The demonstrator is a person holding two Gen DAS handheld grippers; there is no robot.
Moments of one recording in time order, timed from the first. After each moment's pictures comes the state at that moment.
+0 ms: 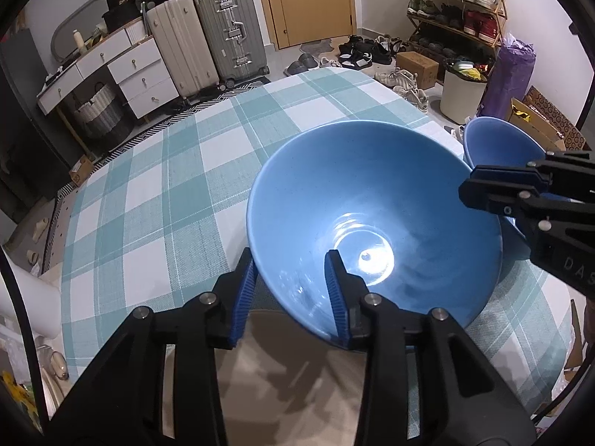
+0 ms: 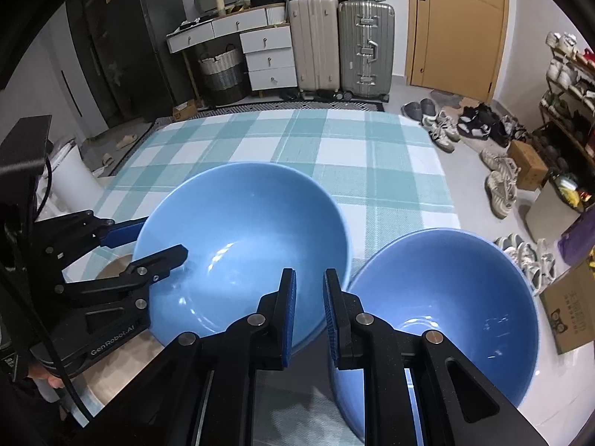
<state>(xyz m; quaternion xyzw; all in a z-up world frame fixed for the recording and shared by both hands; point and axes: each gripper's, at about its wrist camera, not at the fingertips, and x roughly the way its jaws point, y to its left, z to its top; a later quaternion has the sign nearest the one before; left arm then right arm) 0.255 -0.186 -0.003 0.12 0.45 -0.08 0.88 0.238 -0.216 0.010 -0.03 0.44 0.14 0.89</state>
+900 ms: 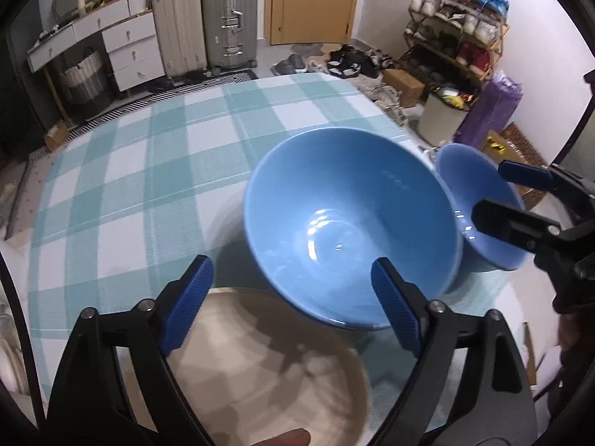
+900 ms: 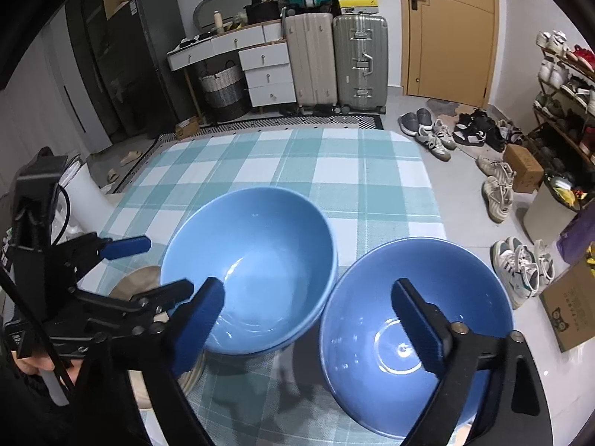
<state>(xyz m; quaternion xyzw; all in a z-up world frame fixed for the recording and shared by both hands) 0.241 -0.161 0.013 0.02 0.47 -0.12 0.88 0.216 -0.234 0.045 0.00 0.41 0.14 0.90</state>
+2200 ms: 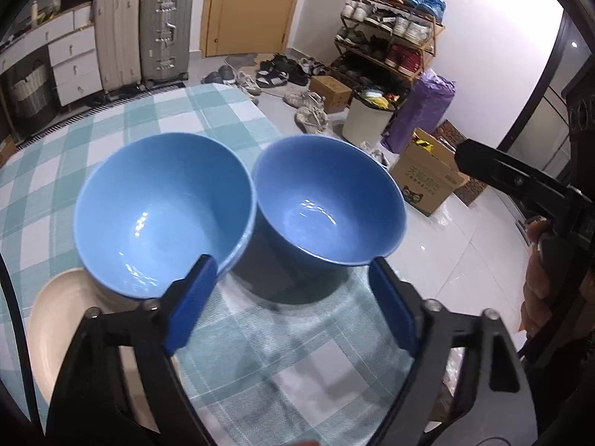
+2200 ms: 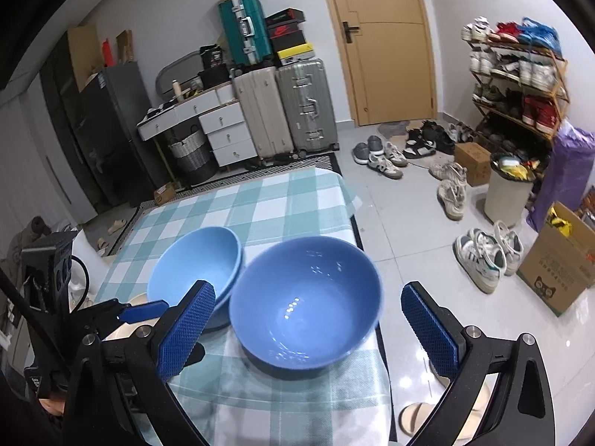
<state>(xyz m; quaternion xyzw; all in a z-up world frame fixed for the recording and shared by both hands) 0.155 -0.297 0.039 -0.01 0.45 -0.24 0.86 0.112 -0.381 0.091 0.09 0.34 0.07 0.93</state>
